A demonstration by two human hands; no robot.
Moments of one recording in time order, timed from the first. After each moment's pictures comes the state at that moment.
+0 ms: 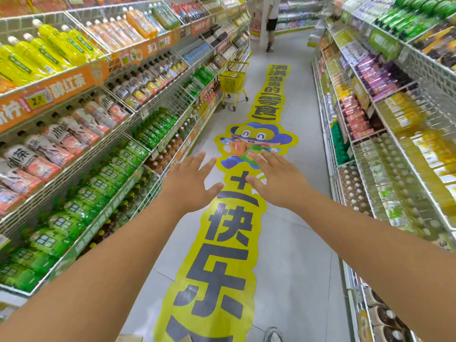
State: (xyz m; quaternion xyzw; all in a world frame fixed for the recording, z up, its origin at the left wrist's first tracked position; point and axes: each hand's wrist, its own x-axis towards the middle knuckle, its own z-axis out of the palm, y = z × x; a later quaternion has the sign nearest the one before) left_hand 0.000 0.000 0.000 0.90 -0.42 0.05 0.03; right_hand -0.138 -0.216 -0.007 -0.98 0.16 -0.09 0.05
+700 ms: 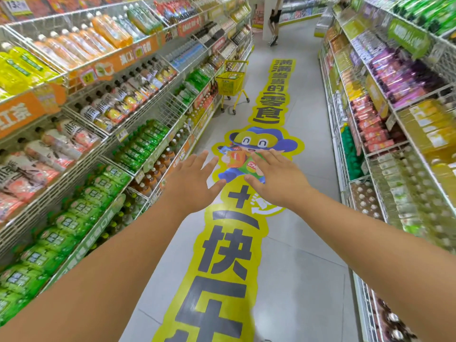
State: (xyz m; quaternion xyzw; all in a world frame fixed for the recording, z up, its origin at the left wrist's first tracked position) left_hand 0.157 -0.236 -0.009 0.91 -0.42 0.07 0.02; right_hand 0.026 -0.446 -0.019 -0.98 0.16 -0.09 0.04
